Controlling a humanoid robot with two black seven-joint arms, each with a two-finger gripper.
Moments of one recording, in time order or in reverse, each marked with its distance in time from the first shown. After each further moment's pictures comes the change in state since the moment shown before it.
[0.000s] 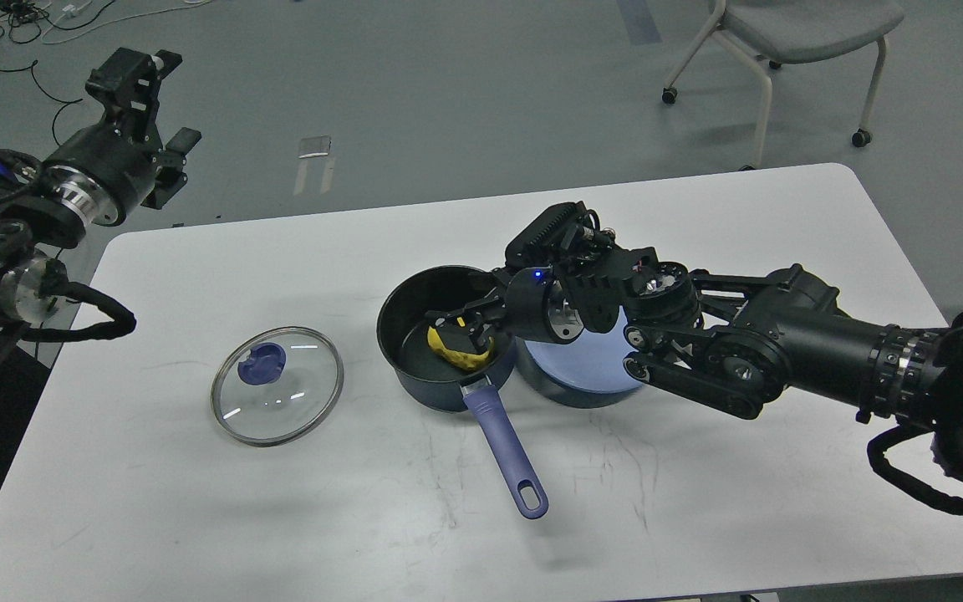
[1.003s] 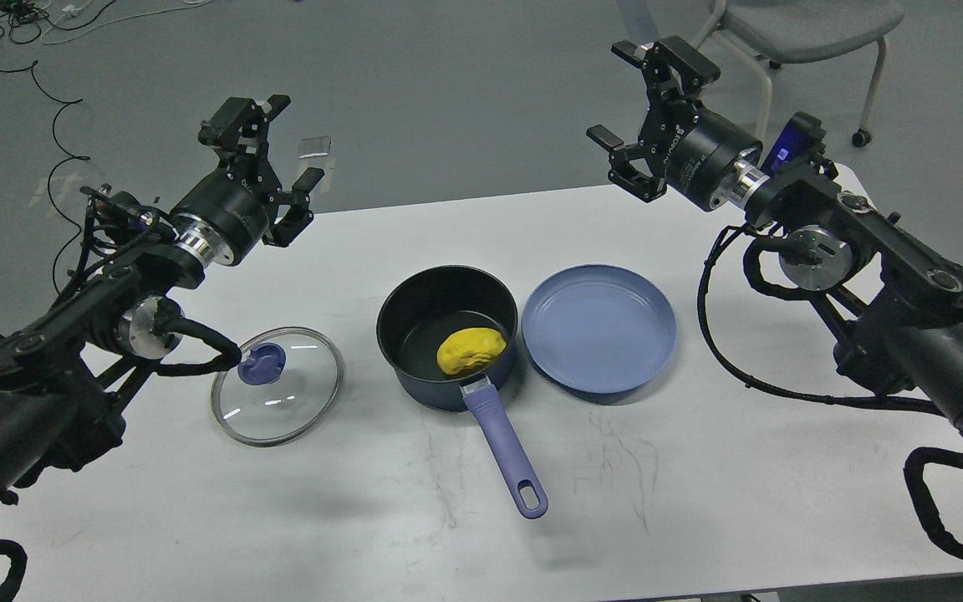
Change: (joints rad) left arm 0.221 -0.231 -0.263 -0.001 -0.035 -0.136 0.000; right arm -0.283 -0.118 0.842 -0.033 1.205 0.257 -0.033
